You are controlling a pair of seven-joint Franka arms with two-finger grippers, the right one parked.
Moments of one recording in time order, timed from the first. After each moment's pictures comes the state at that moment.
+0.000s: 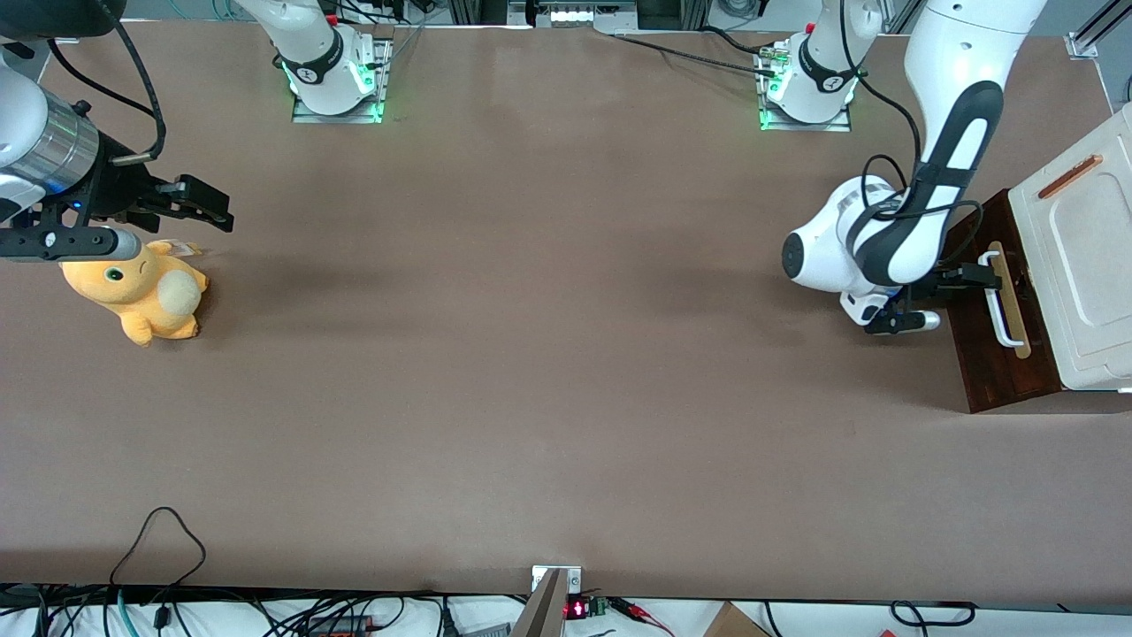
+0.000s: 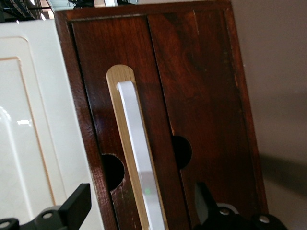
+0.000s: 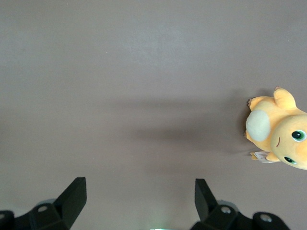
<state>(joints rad) -0.02 0.41 -0.15 -2.19 1.34 1.68 -0.86</state>
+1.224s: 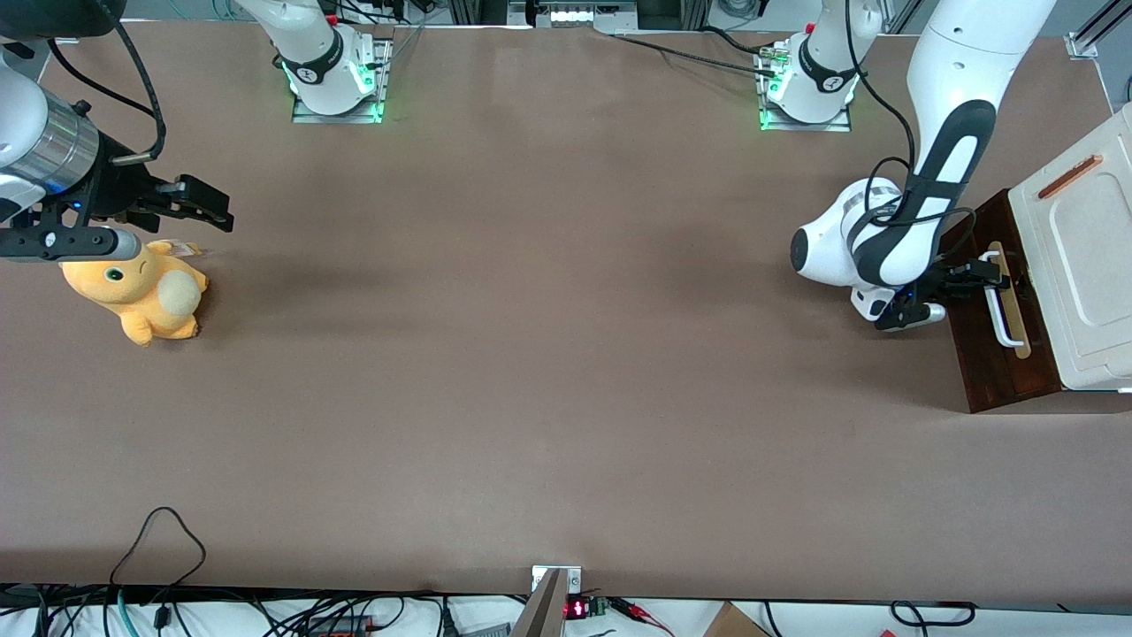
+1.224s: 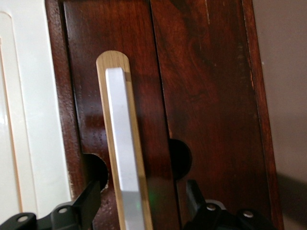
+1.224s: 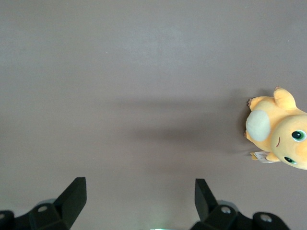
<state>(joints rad) -0.01 0.45 -0.12 -2.26 1.48 1.69 -1.05</state>
